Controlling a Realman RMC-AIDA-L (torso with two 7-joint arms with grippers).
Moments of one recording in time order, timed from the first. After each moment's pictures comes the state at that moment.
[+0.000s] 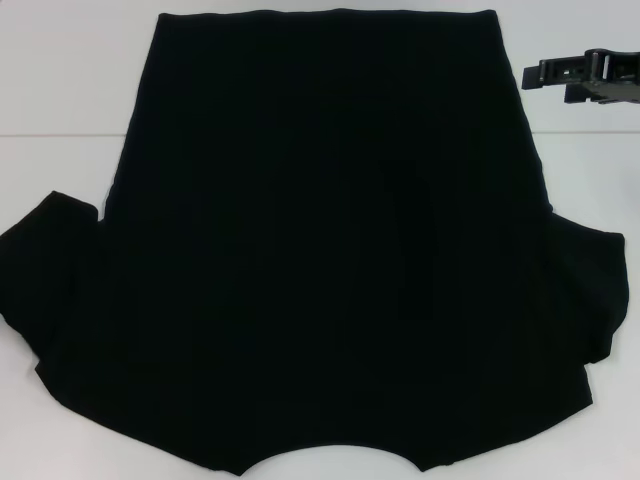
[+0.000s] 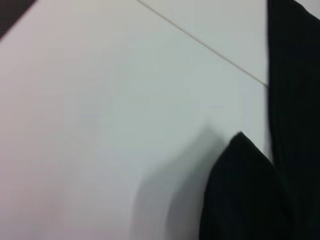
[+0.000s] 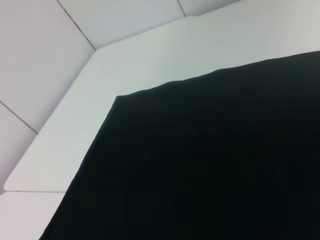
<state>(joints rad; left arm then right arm) -0.59 -2.02 0.23 0.90 2.71 1.23 -2.50 0.85 1.90 -0.64 -0.78 -2.34 -1.25 2.48</state>
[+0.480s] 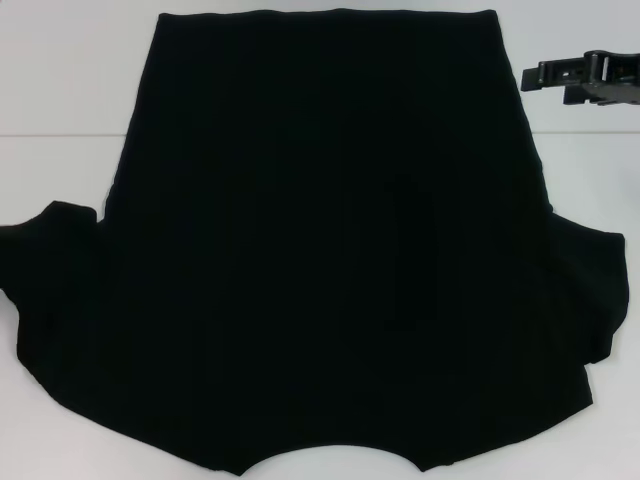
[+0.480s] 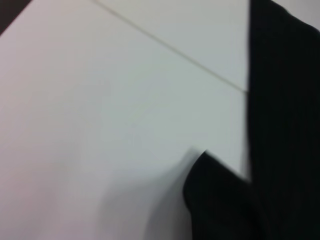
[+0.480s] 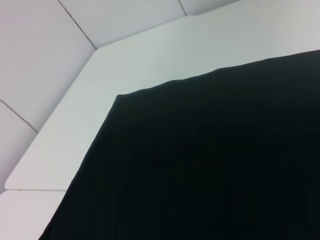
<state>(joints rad) -0.62 -2.01 0.26 0.95 2.71 1.29 -2.51 0.85 1.90 -0.64 -0.78 -2.34 -1.25 2.47</state>
